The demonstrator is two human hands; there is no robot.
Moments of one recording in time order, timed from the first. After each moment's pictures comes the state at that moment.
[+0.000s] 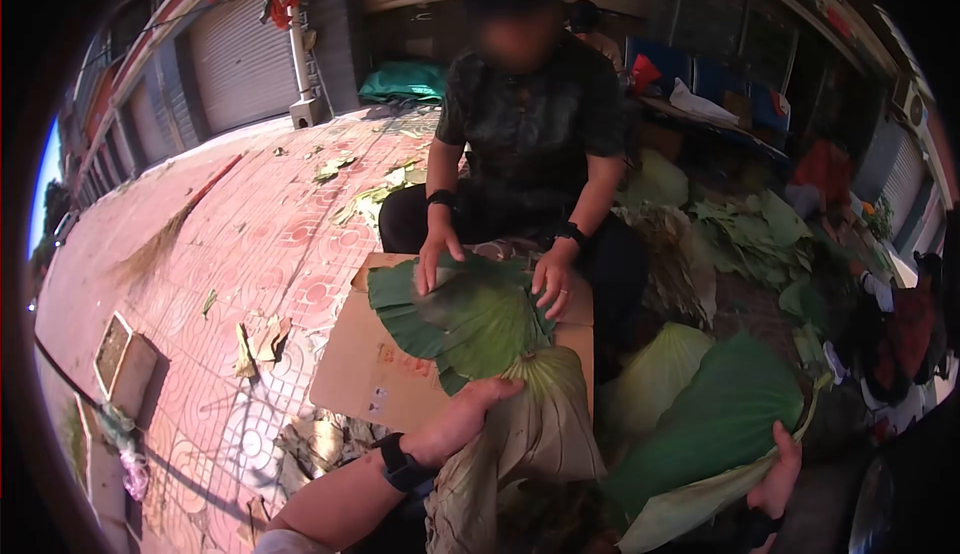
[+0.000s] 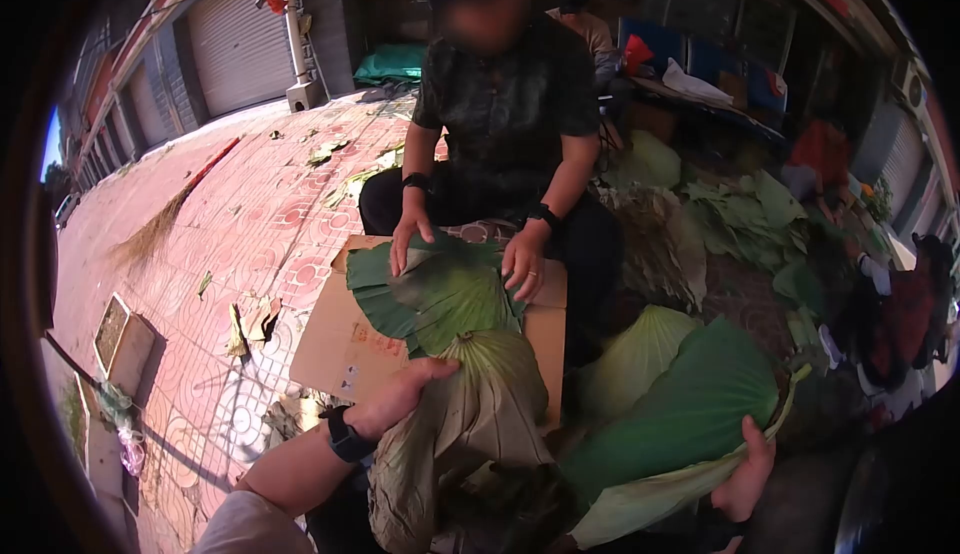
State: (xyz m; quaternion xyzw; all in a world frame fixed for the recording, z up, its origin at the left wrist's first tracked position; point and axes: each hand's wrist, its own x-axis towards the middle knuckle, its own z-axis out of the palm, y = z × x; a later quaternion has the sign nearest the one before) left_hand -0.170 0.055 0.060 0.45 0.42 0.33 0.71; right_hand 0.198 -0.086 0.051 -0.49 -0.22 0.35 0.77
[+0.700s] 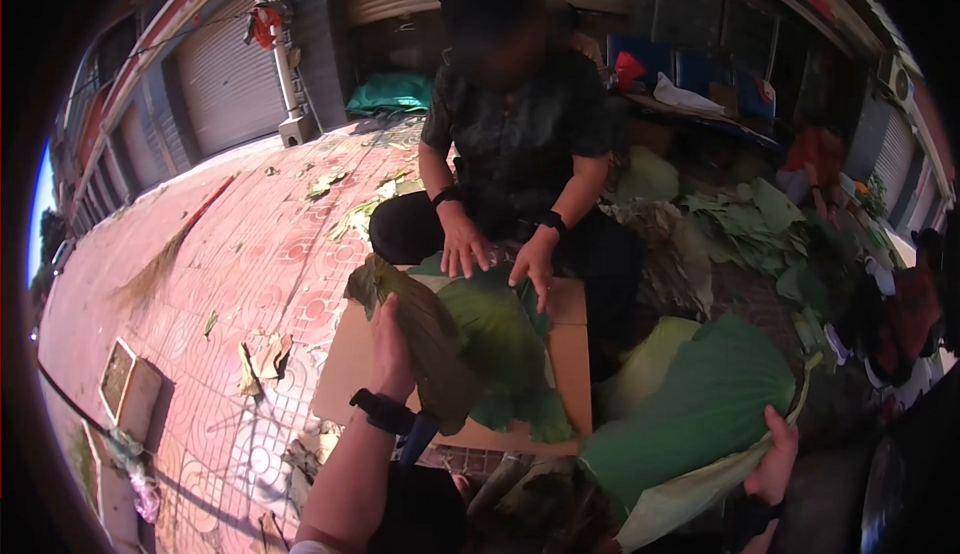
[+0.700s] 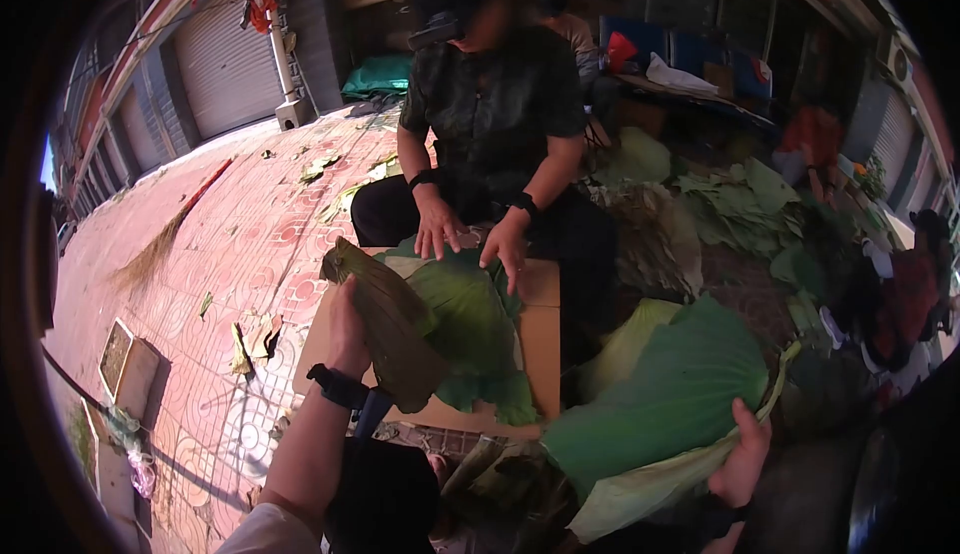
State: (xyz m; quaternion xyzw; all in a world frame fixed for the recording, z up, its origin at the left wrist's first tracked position) left_hand -0.224 0.149 0.003 0.32 0.43 0.66 0.54; right_hand 0.192 -0.085 0.053 -0.49 -0.24 0.34 0.76
